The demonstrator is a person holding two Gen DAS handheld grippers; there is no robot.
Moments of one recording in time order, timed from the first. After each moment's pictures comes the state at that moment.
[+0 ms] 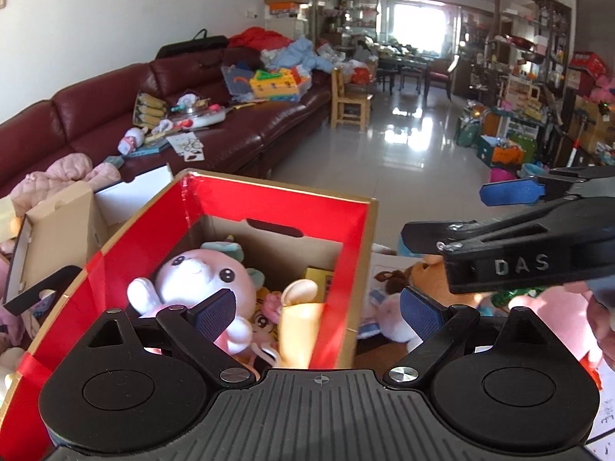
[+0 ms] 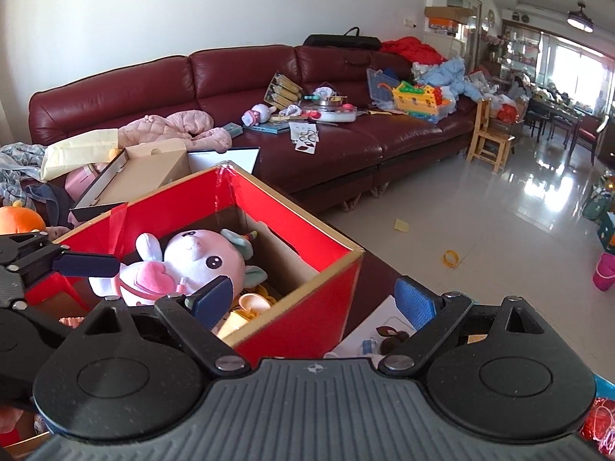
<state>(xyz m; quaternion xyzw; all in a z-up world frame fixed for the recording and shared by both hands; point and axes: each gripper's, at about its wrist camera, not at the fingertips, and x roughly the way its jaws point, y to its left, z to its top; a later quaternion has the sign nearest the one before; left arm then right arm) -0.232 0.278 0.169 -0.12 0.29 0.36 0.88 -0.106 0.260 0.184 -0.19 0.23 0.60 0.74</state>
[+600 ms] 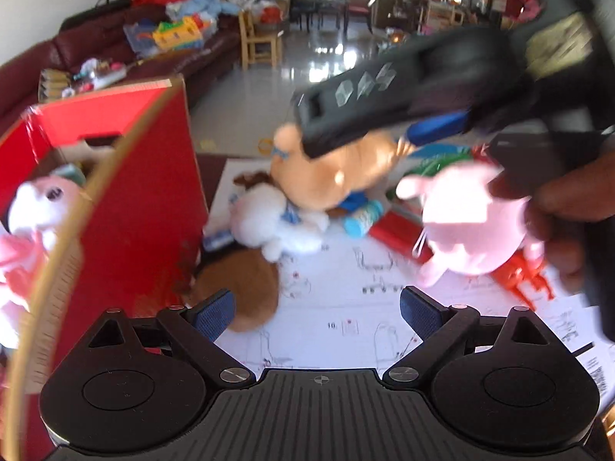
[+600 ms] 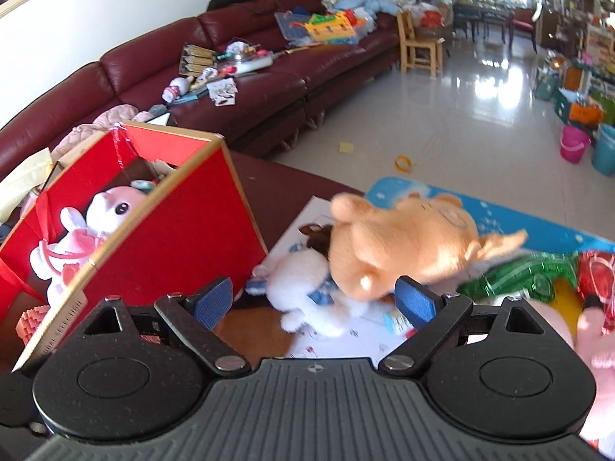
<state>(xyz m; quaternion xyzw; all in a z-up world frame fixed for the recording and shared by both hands) -0.141 0.191 0.054 -0.12 0.39 0.25 0.88 -0.026 0.195 0.106 -0.12 0.37 0.51 0.77</state>
